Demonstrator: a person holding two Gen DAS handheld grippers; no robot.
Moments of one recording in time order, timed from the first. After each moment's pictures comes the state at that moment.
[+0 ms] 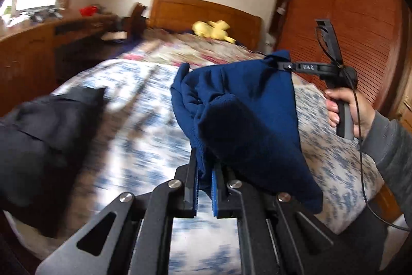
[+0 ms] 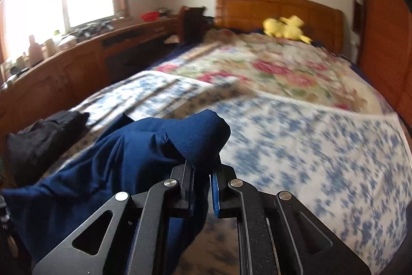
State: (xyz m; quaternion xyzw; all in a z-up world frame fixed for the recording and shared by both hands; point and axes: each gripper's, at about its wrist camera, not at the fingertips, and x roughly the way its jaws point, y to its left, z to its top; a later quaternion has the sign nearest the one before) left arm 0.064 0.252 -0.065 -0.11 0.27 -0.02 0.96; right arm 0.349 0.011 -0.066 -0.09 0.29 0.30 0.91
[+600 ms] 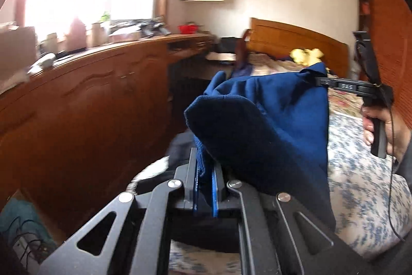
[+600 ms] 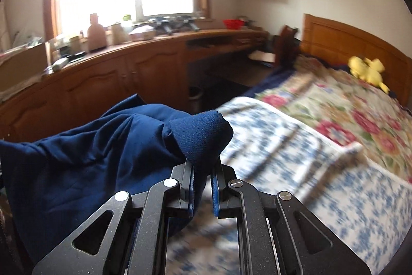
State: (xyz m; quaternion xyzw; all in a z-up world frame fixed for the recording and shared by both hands) left arm -0.034 0.494 -0.028 -0.10 0.24 0.23 0.94; right arm 0.296 0.337 -0.037 -0.14 0.24 0.45 0.85
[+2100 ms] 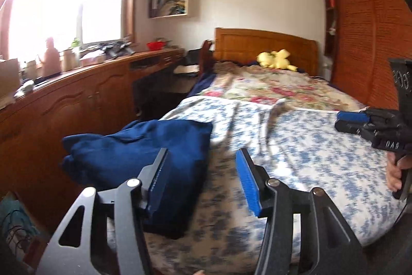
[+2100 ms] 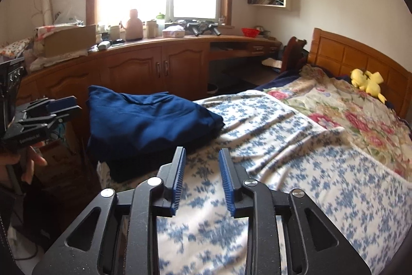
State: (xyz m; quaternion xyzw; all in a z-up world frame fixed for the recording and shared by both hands) left arm -0.024 0.302 -0.002 -0.05 0.21 0.16 0.96; right arm 0.152 0.161 -0.039 -0.16 0.22 0.48 0.83
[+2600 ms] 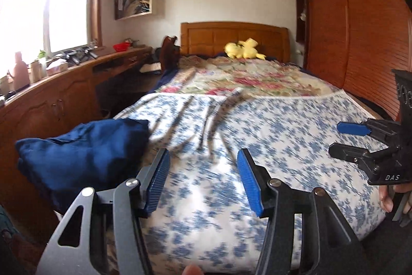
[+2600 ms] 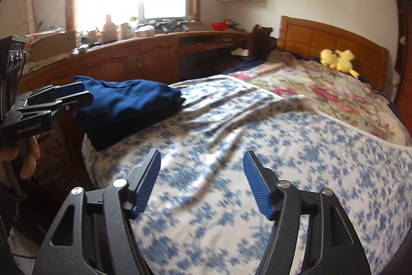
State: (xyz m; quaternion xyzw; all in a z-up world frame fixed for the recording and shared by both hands) left arm 0.031 0.171 -0.009 -0.03 0.24 0.10 0.97; right arm 0.153 0.022 -0.067 -0.13 0.23 0.42 0.87
